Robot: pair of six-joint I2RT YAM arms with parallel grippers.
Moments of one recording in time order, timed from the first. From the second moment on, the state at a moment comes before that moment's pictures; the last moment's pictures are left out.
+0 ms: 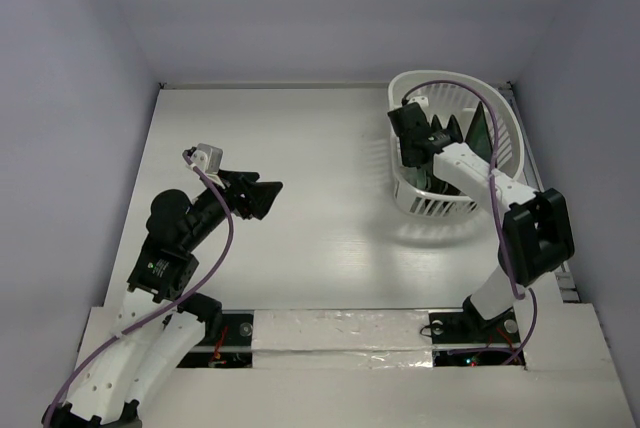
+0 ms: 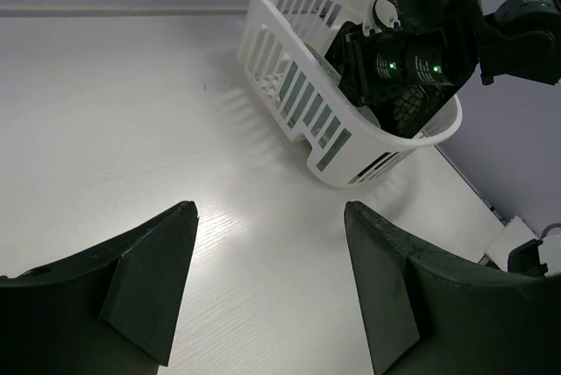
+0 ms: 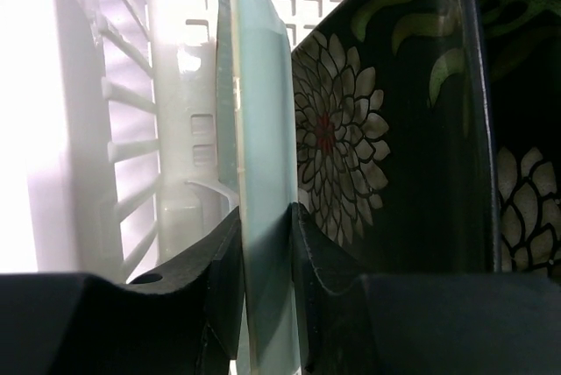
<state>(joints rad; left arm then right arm) -0.38 0.55 0.67 -0.15 0.29 -0.41 0.46 1.64 1.30 -0.56 0.58 0.24</state>
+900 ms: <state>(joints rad) -0.38 0.55 0.67 -0.15 0.30 -0.42 0.58 1.67 1.58 -0.74 0.82 0.09</state>
